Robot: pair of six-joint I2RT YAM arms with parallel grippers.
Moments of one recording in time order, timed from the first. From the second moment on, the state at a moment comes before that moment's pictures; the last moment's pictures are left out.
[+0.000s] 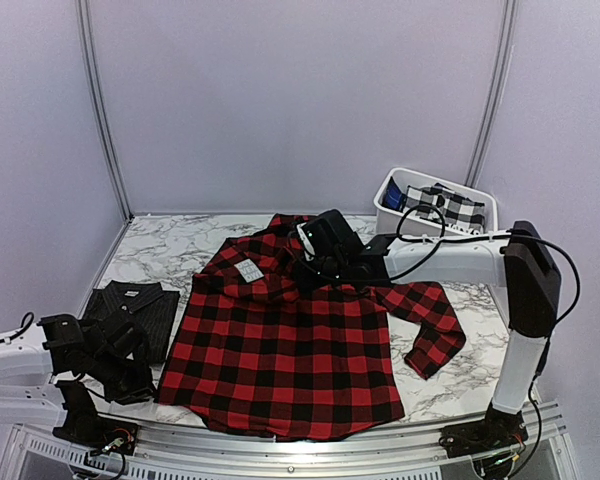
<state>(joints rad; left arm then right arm) -0.80 0.82 0.40 -0.89 0.04 -1.14 0.89 1.88 1.37 -0.22 0.24 0.31</state>
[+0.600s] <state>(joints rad) -0.86 0.81 0.36 -0.83 0.01 -1.22 0.89 1.88 1.40 -0.22 0.22 0.31</state>
